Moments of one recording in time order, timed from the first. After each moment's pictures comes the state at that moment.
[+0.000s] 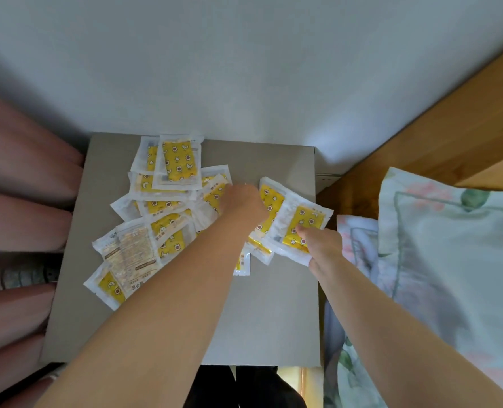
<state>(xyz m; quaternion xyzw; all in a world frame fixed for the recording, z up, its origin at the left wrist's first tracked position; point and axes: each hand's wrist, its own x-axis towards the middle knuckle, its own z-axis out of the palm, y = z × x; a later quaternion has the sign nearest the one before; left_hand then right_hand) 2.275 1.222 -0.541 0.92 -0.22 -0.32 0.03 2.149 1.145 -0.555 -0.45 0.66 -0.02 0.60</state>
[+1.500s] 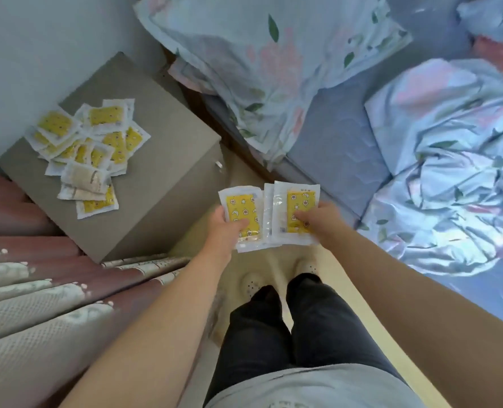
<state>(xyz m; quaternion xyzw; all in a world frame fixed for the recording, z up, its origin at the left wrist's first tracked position) 1.921 1.528 -0.420 0.72 -0.11 -0.58 0.35 1.742 1.469 -0.411 -0.27 0.75 -0.10 0.60</state>
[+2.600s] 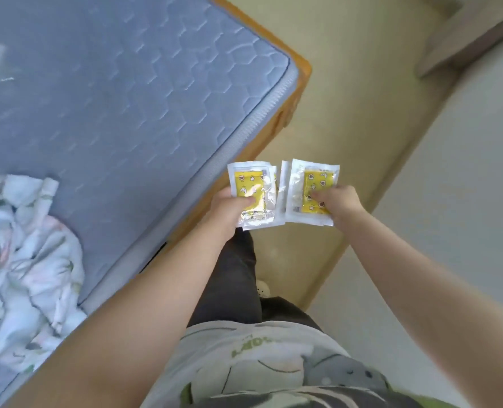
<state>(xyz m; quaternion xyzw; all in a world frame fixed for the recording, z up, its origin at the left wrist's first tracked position) 1.089 1.951 -0.417 0.37 -0.59 -0.68 -0.24 1.057 2.155 -0.385 0.38 0.74 -0.48 0.28</state>
